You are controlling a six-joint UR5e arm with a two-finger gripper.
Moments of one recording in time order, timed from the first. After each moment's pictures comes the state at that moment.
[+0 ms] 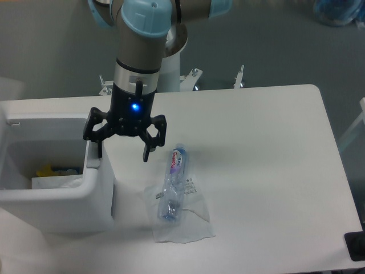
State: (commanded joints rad) arm 2.30 -1.70 -1.61 -1.00 1.21 0.11
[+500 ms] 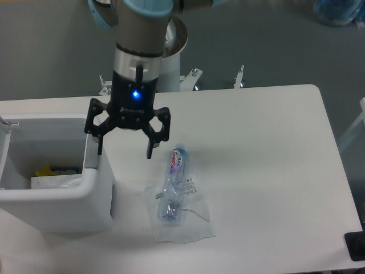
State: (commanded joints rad) arm 2.37 -1.68 -1.49 -1.00 1.24 0.29
